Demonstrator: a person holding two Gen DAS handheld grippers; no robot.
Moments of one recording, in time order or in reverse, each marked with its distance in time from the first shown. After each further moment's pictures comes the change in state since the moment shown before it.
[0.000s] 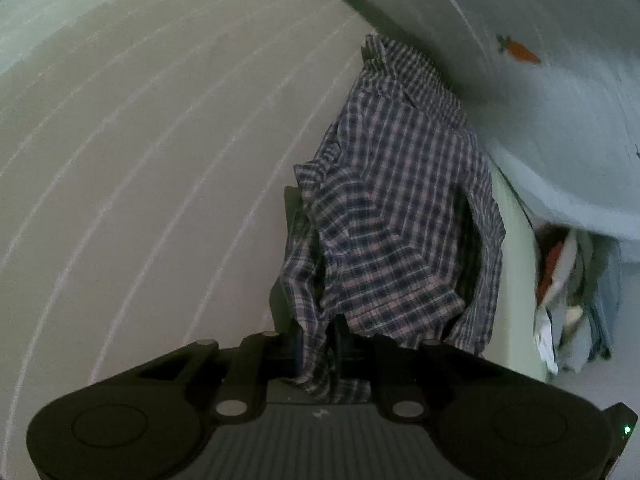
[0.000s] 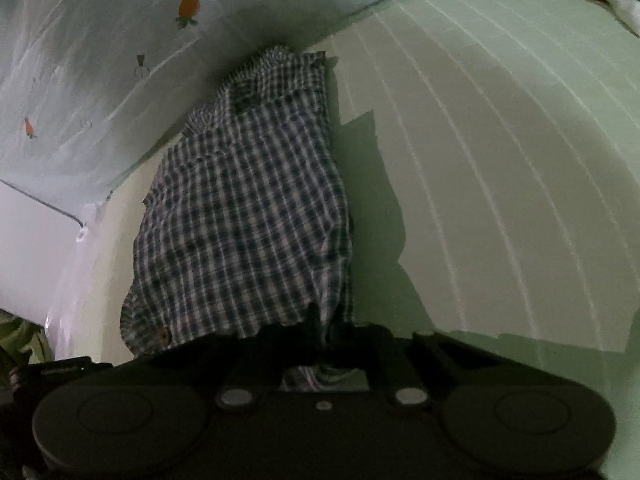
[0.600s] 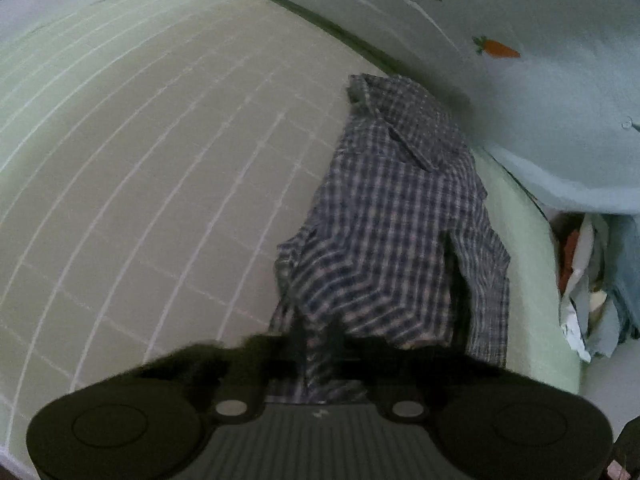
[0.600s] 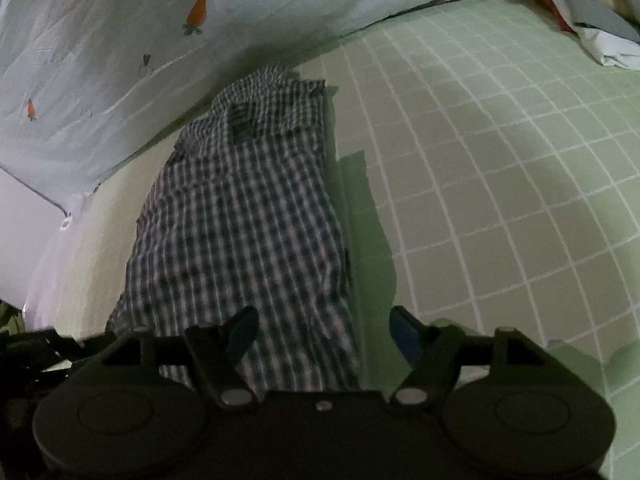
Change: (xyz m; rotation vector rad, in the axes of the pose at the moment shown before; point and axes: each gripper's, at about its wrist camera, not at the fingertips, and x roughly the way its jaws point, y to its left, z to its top) left arm -0.019 -0.034 0.017 0.131 -0.088 0.084; right arm -0.024 0.011 0.016 -0.060 -0.085 -0.081
